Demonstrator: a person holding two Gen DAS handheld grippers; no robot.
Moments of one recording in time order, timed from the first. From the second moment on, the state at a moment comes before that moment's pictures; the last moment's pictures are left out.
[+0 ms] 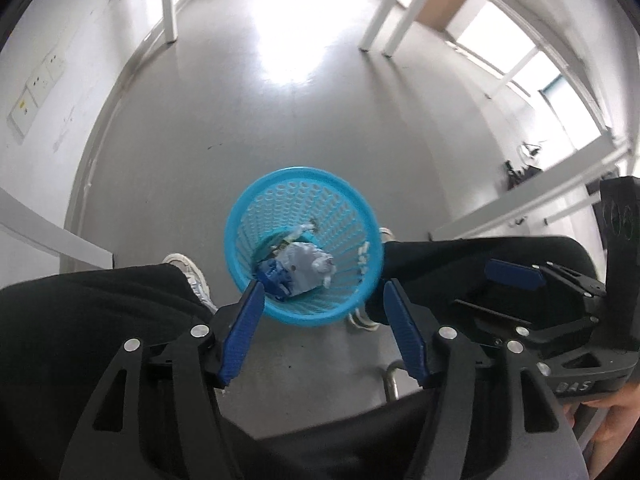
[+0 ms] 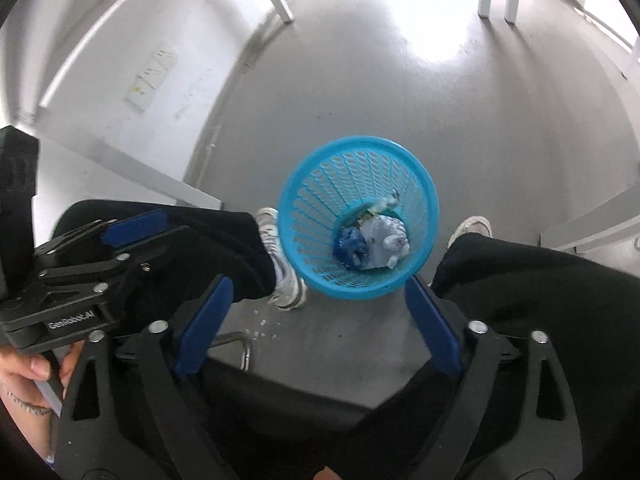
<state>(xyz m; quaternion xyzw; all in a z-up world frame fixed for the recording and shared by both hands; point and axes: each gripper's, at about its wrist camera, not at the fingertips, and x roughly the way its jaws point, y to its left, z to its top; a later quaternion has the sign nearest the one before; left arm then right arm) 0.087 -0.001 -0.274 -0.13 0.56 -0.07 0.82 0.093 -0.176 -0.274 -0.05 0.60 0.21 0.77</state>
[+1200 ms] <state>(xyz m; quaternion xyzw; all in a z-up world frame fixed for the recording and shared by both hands) 0.023 0.002 -0.045 -0.10 0.27 -0.09 0.95 0.034 -0.216 0.016 0.00 0.18 0.24 0.95</state>
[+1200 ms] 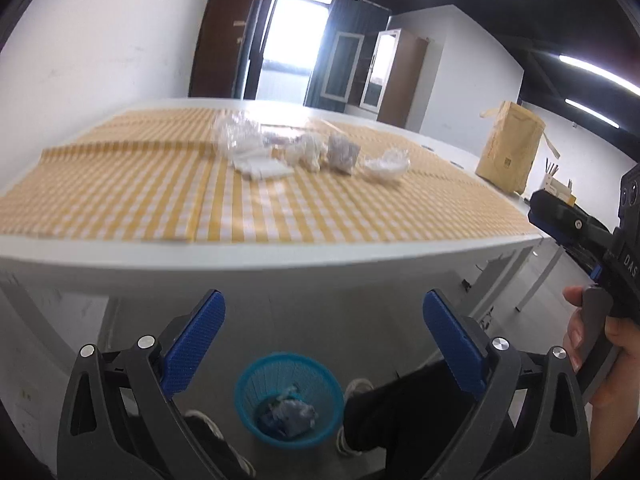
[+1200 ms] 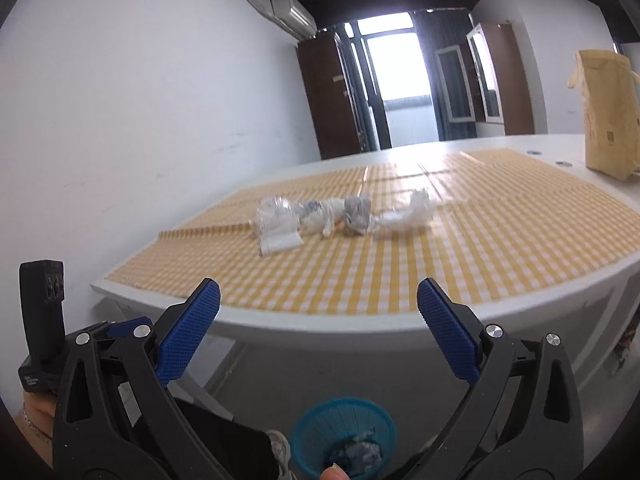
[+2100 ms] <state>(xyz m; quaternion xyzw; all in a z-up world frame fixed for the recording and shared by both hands) 0.223 0.058 -0.001 -0.06 0.31 0.00 0.95 0.227 -0.200 0.036 -0.06 0.26 0.18 0.95</state>
